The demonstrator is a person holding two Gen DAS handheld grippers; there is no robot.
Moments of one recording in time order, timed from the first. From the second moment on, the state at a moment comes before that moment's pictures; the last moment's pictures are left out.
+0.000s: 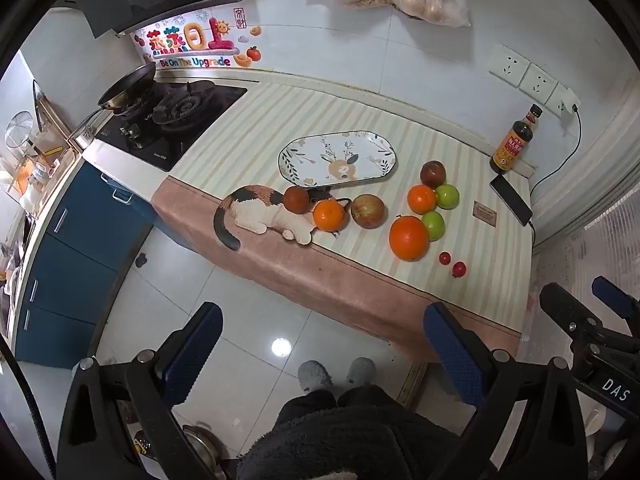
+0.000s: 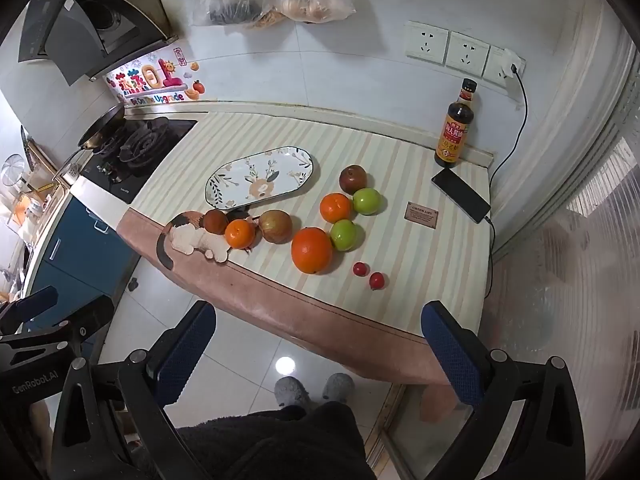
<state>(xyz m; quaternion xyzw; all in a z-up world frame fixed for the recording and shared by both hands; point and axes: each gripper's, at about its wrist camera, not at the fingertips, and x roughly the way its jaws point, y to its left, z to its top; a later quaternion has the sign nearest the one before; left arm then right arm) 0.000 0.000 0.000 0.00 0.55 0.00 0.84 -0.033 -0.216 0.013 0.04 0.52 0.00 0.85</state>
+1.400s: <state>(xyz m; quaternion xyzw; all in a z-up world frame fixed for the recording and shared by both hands) 0.003 -0.004 0.004 0.00 0.55 0.00 0.84 -0.026 -0.221 0.009 0.04 0.52 -0.01 0.85</state>
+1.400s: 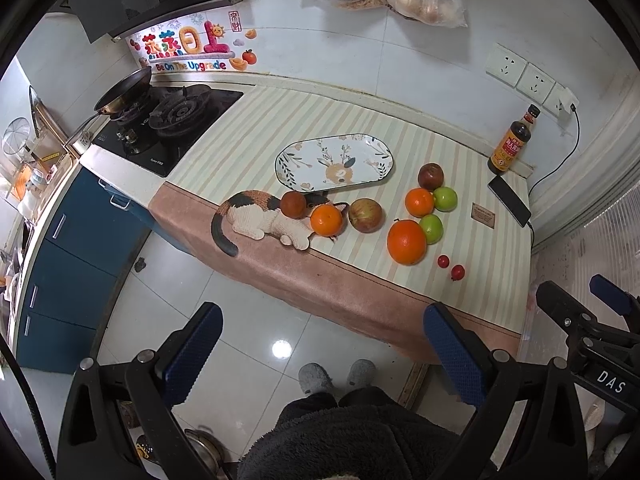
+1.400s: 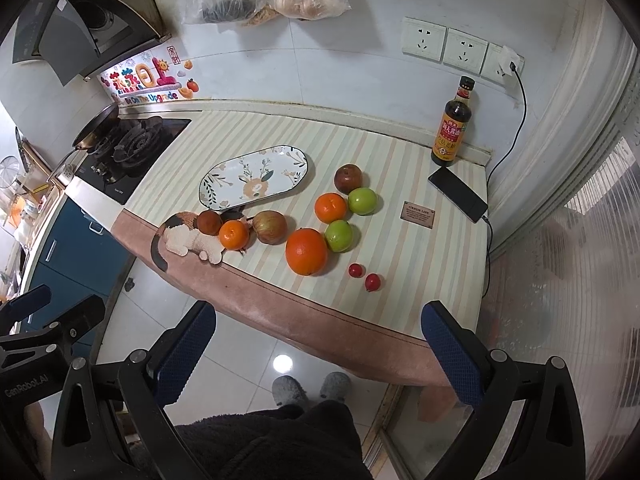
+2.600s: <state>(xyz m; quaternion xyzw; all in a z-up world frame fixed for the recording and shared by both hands) -0.003 -0.009 0.004 0.00 0.54 0.00 0.84 -0.030 -0.225 0.018 0.04 0.52 0.00 0.85</state>
